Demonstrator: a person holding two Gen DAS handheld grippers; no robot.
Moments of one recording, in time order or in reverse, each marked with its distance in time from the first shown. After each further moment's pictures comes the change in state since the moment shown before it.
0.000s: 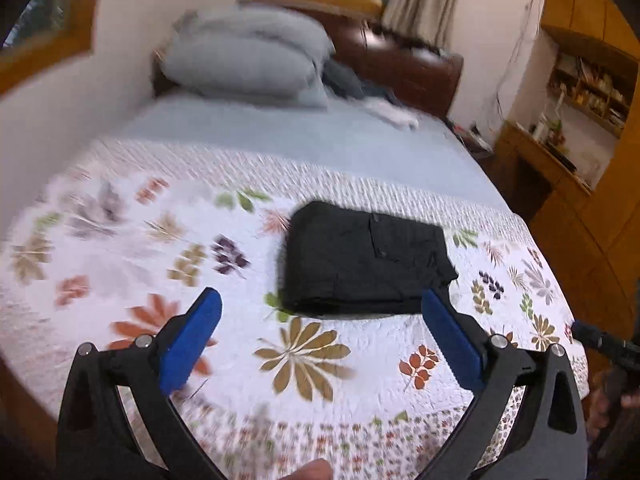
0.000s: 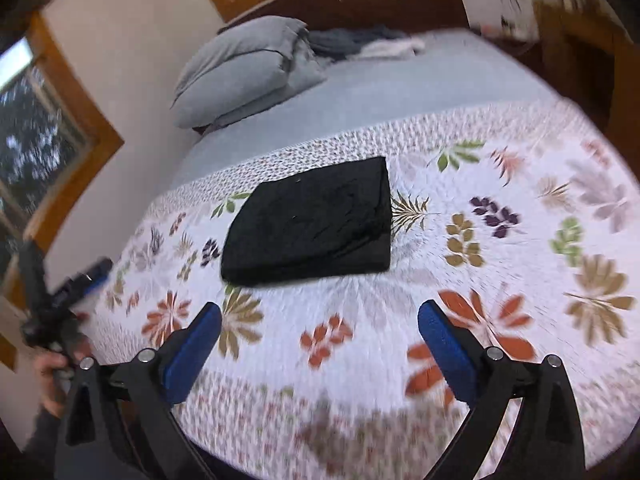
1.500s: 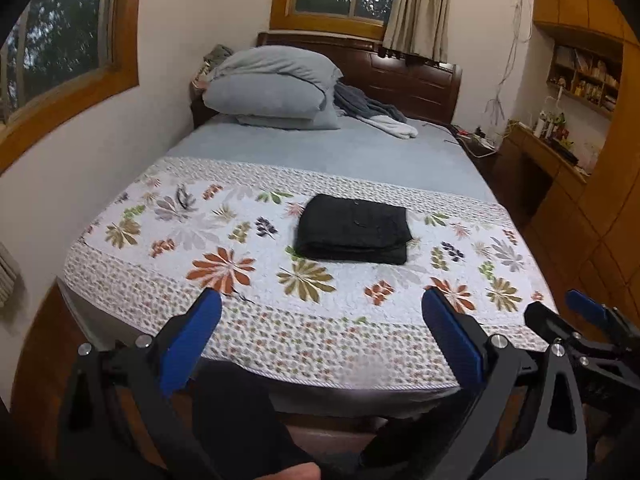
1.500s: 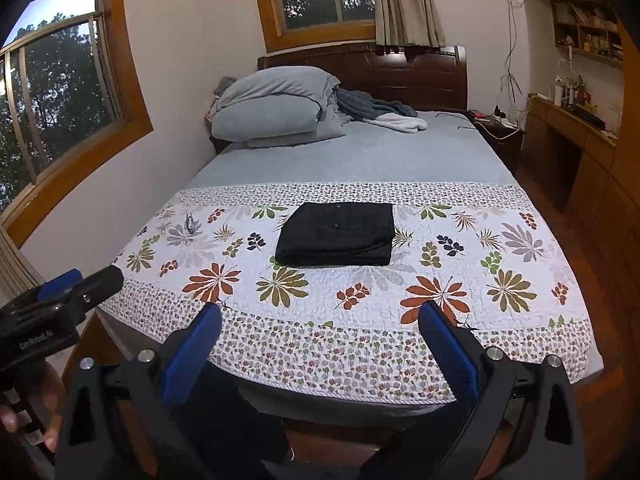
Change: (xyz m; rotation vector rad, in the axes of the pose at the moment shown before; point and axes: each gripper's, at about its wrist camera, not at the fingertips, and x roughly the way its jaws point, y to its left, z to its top) left arm -0.264 -0.088 -0.071 0.040 -0.016 0.143; right arm -0.222 0.141 -0.080 -0.155 -0.131 -0.116
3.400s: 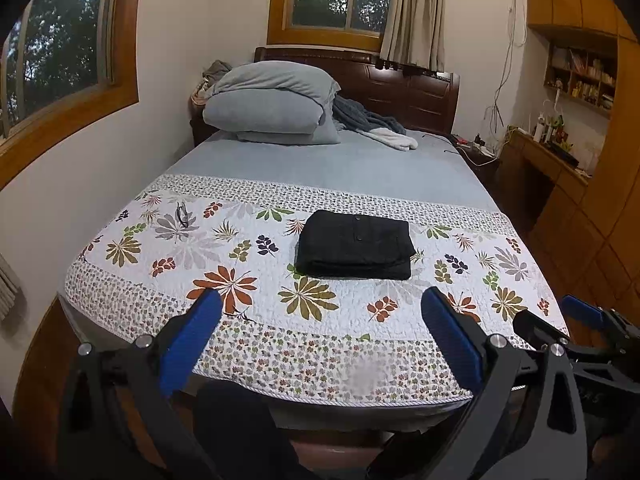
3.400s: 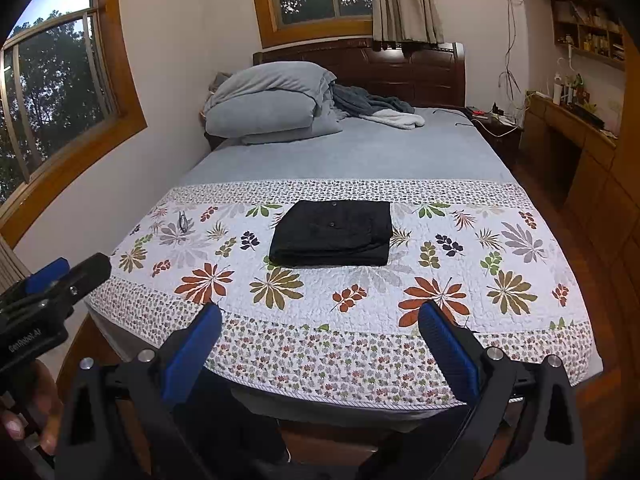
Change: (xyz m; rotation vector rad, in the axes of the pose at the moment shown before) left arm 0.004 -0.004 0.010 0.012 -0.045 -0.006; right arm 0.016 0.000 0.007 -0.002 0.013 -0.018
